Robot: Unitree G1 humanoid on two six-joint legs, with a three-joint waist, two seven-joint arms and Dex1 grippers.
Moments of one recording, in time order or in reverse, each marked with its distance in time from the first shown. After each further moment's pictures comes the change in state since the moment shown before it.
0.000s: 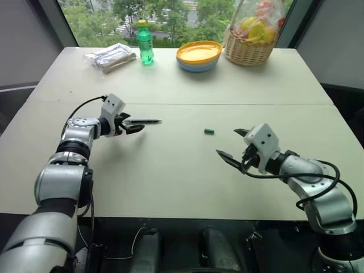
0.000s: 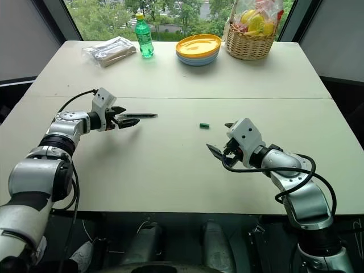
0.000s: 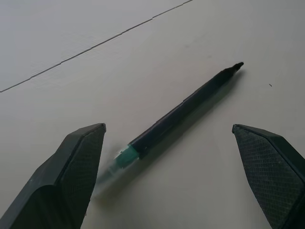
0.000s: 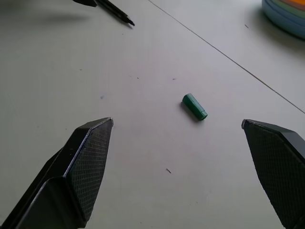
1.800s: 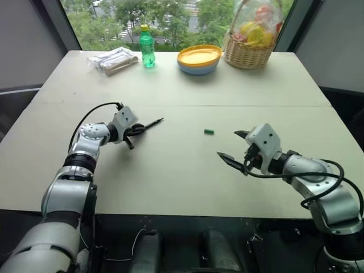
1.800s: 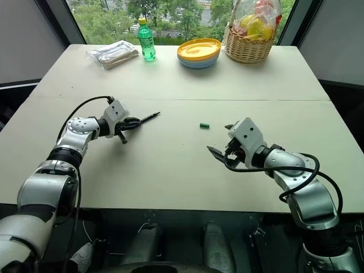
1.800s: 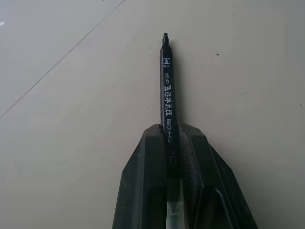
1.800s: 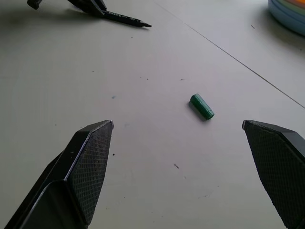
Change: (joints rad) left arm 0.200 -0.037 -0.037 -0.207 0.134 -0.252 0.066; right arm -0.030 -0.050 0.015 0.008 0.060 0.045 0.045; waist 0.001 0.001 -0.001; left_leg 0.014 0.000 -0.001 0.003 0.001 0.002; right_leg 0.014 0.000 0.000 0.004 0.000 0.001
